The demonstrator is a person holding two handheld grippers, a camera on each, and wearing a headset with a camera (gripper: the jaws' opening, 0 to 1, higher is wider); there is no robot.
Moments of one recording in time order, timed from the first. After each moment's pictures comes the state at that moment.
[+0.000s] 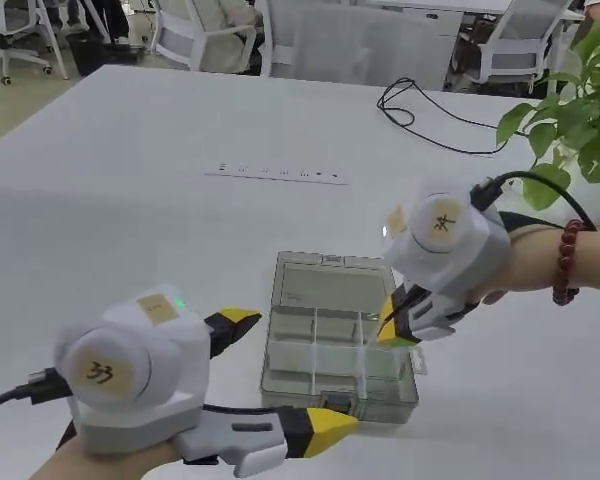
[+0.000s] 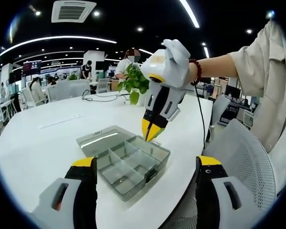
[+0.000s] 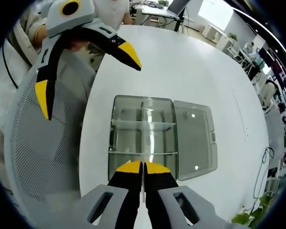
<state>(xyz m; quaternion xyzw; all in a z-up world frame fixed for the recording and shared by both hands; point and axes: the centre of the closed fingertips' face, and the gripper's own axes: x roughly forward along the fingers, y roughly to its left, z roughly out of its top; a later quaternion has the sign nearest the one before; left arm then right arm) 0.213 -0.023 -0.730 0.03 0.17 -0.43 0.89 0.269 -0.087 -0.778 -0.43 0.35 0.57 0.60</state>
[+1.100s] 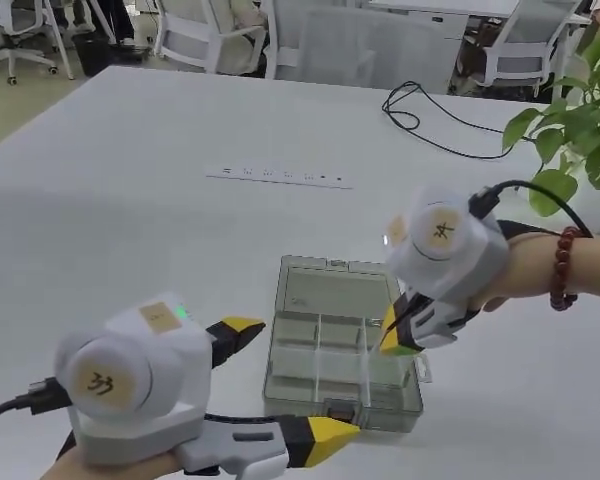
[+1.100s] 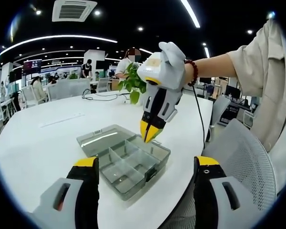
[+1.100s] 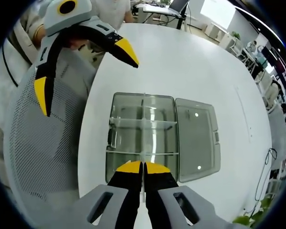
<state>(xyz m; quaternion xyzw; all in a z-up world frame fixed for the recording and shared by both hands) 0.213 -0.022 -0.732 0.03 0.17 -0.43 0.89 0.270 -0.086 -0.785 -0.43 0.36 0.58 0.59</state>
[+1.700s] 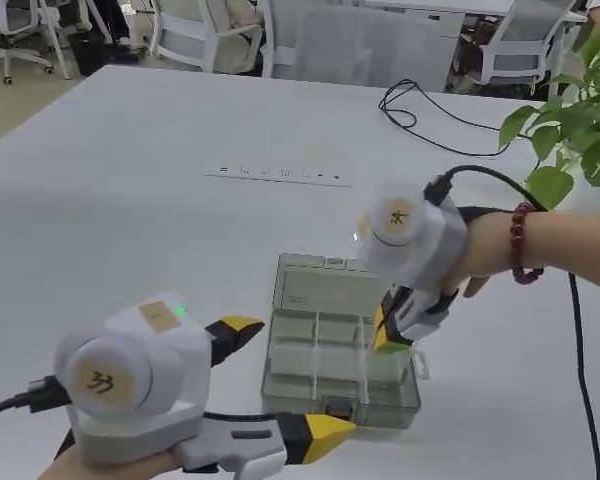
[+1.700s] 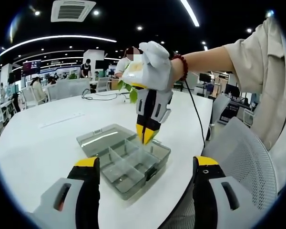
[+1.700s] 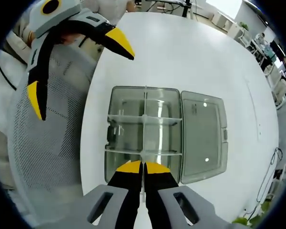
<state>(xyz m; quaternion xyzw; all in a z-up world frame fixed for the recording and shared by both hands) 0.212 -0.022 -0.734 0.03 0.17 -0.43 0.89 0.273 -0.084 -0.799 -0.44 0.43 0.58 0.54</state>
